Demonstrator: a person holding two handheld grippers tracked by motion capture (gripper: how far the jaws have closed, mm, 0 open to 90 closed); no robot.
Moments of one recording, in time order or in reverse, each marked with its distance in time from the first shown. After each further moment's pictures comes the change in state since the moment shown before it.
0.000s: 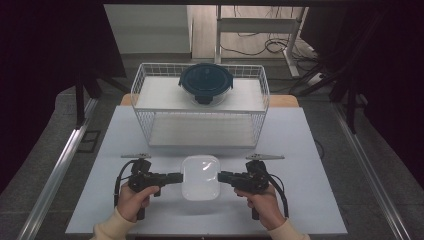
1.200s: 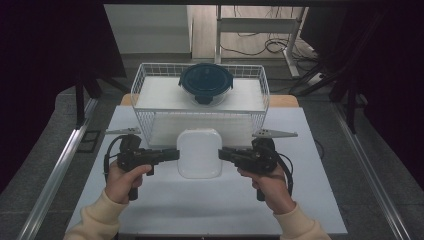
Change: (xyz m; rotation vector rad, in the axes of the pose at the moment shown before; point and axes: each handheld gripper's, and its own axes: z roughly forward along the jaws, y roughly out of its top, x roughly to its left) left arm -0.050 0.067 -0.039 -0.086 -0.010 0.134; right arm 0.047 0.069 -0.039 -0.107 0.006 -0.156
